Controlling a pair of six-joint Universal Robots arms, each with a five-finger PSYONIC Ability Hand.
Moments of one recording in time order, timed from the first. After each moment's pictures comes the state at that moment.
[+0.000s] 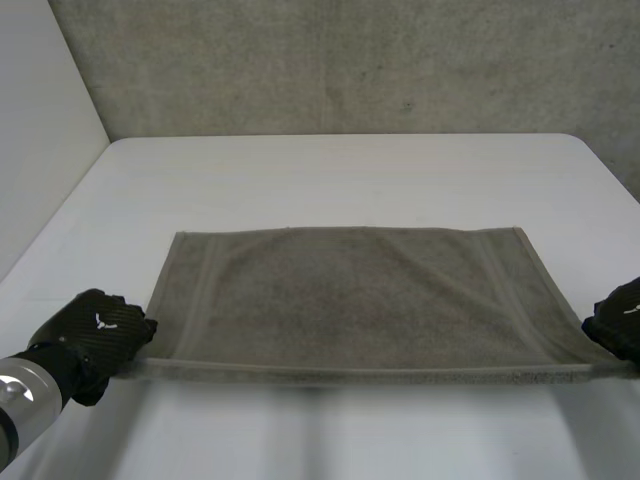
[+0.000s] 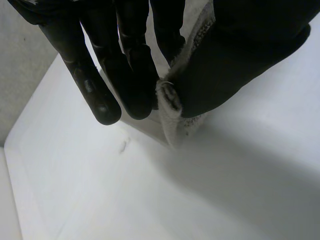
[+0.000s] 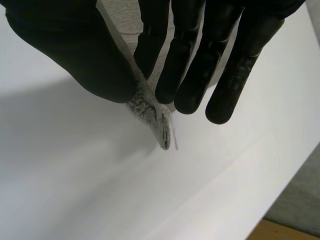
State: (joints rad) left arm 4.61 -1.43 -2.08 2.95 -1.34 4.01; right arm 1.45 -1.62 1.82 0.58 1.33 1.93; left_hand 1.17 1.22 1.22 1.22 1.02; right_hand 0.97 1.18 1.18 1.19 0.98
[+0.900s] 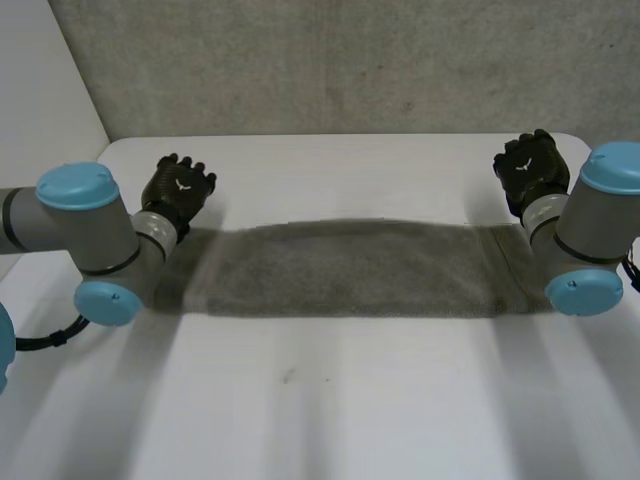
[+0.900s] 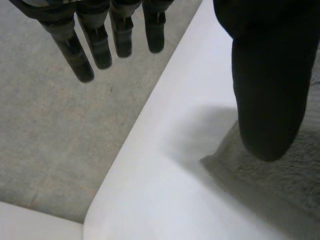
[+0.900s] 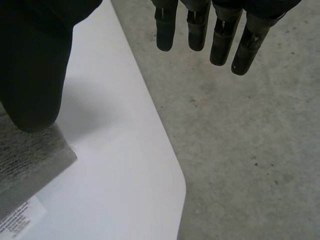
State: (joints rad) left arm 4.43 -2.39 -1.13 3.40 -1.47 3.91; right arm 1.80 -0.81 1.14 -0.27 1.59 2.25; left_hand 0.26 0.26 0.26 0.27 0.11; right_hand 0.21 0.23 0.21 0.23 0.06
